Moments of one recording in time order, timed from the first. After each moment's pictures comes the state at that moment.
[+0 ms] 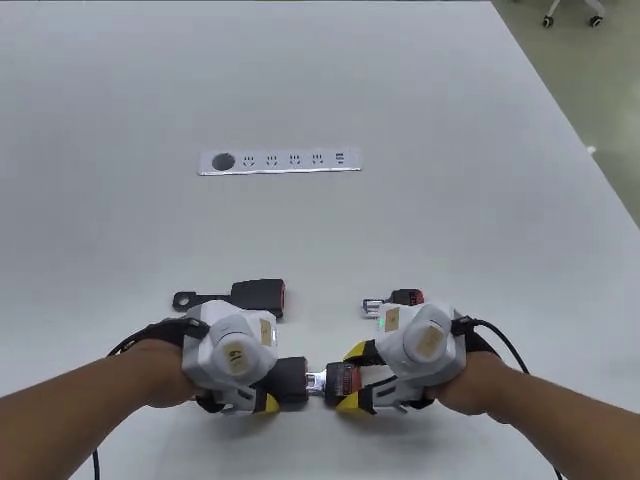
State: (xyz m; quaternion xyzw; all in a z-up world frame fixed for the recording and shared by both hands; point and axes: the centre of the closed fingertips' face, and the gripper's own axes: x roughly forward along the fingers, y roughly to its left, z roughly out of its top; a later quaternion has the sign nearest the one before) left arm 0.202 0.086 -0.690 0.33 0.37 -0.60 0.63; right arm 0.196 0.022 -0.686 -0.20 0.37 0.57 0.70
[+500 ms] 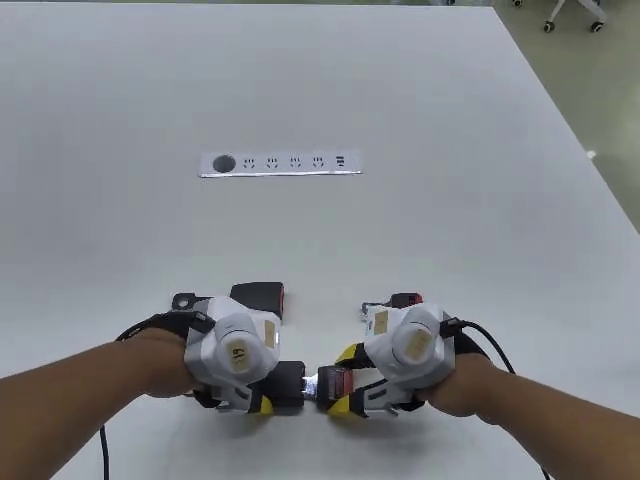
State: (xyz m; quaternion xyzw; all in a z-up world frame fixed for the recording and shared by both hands) left arm 0.202 0.088 -0.691 0.36 0.37 -0.62 0.59; right arm 0.197 0.038 -0.691 -0.21 0.37 0.58 0.69
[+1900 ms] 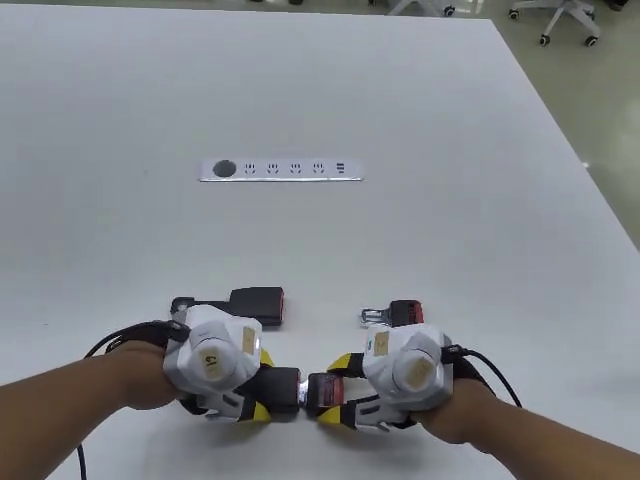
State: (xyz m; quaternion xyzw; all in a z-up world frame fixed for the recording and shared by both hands) left arm 0.200 0.092 -0.693 0.32 0.33 -0.63 0.62; right arm 0.193 0.039 -0.689 -0.22 0.32 0.58 0.72
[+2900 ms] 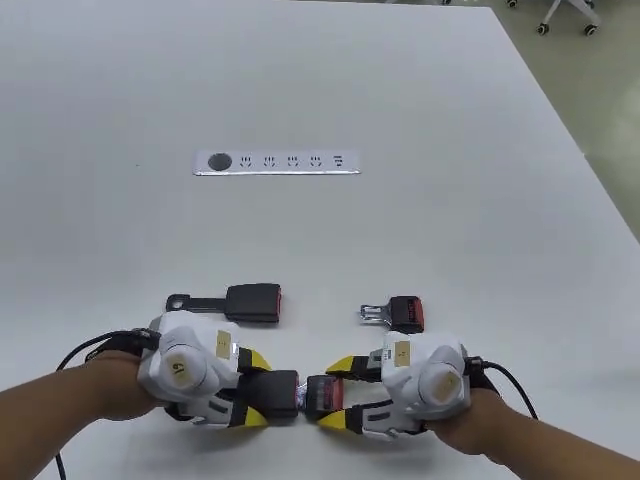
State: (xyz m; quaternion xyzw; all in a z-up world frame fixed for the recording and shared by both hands) left arm 0.195 0.092 -0.689 0.28 0.31 -0.65 0.63; right arm 0.188 0.041 -0.680 -0.18 0.29 0.60 0.73
